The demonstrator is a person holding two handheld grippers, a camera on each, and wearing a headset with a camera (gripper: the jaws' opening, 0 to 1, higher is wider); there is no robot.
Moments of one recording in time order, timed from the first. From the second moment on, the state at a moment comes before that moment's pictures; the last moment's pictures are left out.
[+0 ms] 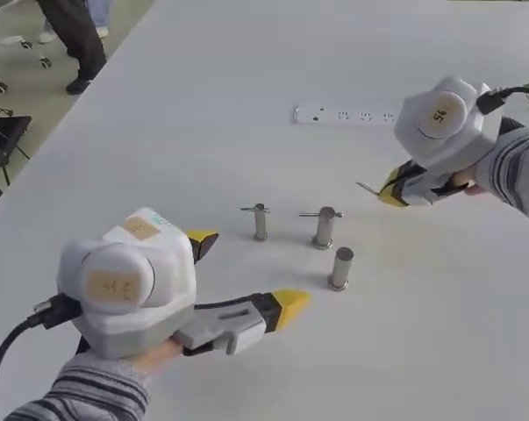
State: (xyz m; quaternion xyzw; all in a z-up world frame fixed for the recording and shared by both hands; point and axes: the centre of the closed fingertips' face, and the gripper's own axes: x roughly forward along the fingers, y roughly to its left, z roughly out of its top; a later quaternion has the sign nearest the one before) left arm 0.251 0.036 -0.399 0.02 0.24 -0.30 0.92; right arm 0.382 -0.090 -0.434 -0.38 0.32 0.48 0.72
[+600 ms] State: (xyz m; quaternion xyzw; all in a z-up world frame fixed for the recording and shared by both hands) left arm 0.268 0.022 -0.377 -0.04 0.24 -0.32 0.91; right arm 0.331 -0.055 -0.395 -0.38 0.24 0.52 0.73
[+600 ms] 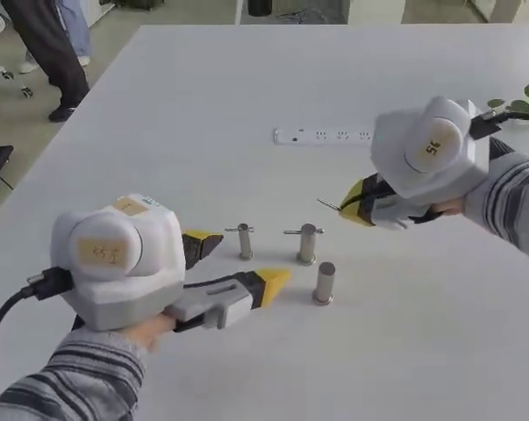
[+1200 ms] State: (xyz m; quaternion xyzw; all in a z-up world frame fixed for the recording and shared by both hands) left arm 0.269 0.003 -0.371 -0.08 0.26 -0.34 0.90; right arm 0.284 -0.026 -0.385 -0.44 0.15 0.57 0.68
